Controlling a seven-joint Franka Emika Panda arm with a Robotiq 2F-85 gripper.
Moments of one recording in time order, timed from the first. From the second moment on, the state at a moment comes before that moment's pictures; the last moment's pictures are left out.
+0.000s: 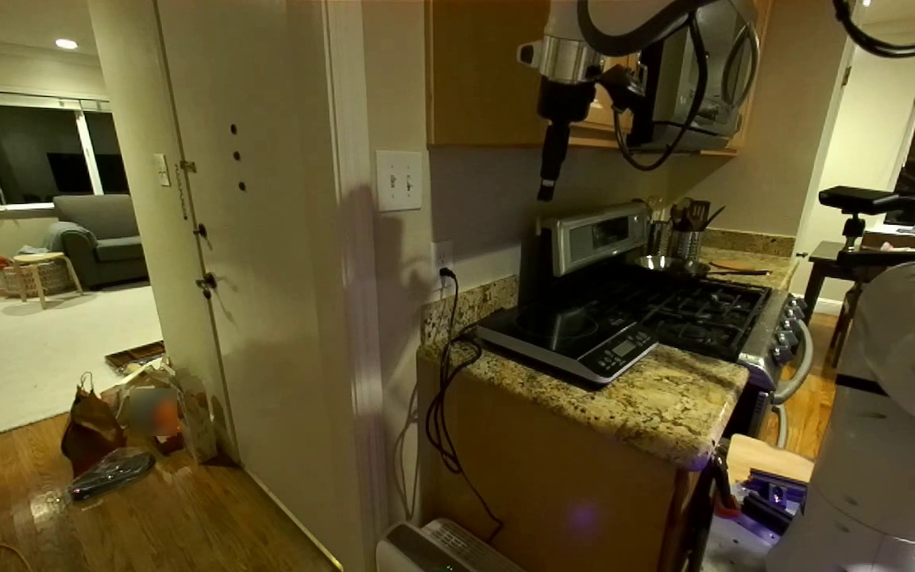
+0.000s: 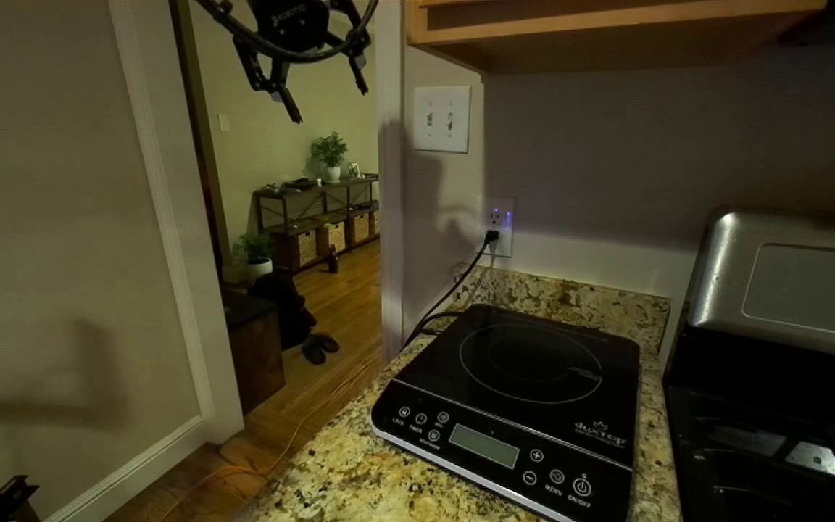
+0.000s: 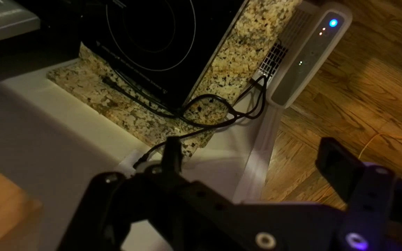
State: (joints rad) arm -0.03 -0.52 -0.08 -2.26 -0.33 2.03 -0.41
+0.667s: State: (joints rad) arm -0.03 -0.49 -0.01 -2.24 -0.33 2.15 -0.14
